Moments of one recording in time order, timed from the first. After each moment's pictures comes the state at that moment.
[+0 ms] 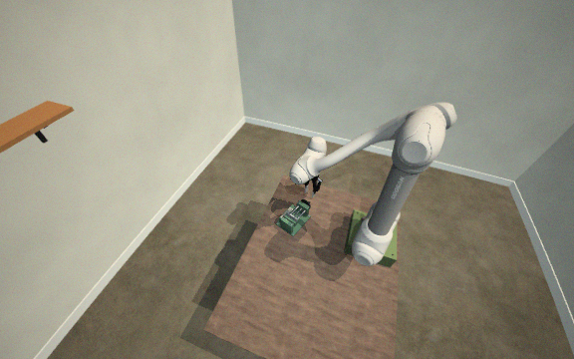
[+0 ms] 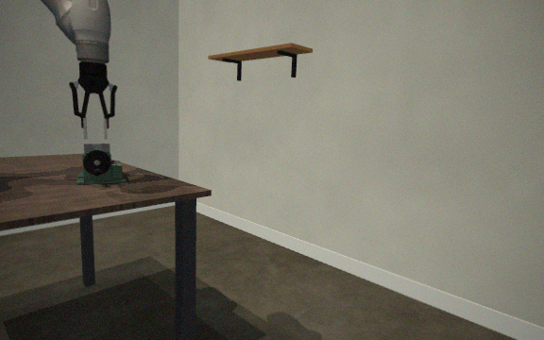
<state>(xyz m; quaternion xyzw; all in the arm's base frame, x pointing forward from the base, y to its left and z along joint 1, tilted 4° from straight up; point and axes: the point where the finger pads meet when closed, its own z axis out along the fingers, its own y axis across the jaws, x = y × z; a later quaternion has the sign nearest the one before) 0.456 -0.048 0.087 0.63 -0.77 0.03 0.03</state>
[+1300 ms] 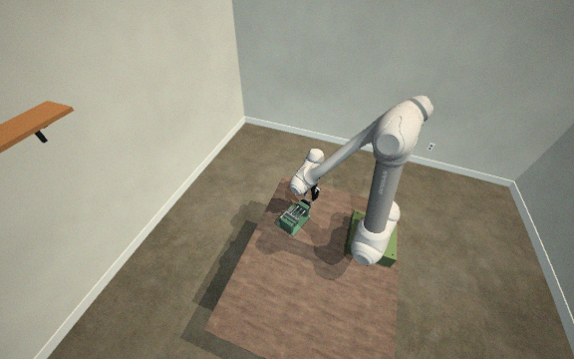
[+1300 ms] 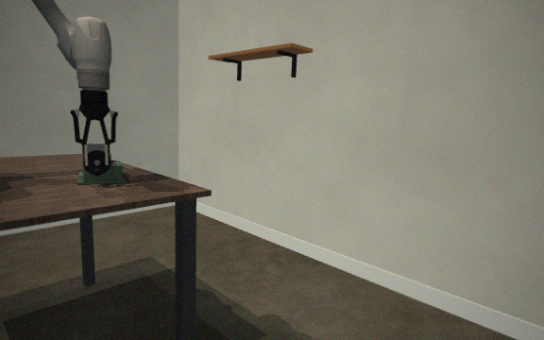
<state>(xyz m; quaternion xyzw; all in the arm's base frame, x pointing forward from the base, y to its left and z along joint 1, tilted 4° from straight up) 0.455 -0.055 0.005 0.63 -0.77 0.03 0.03</state>
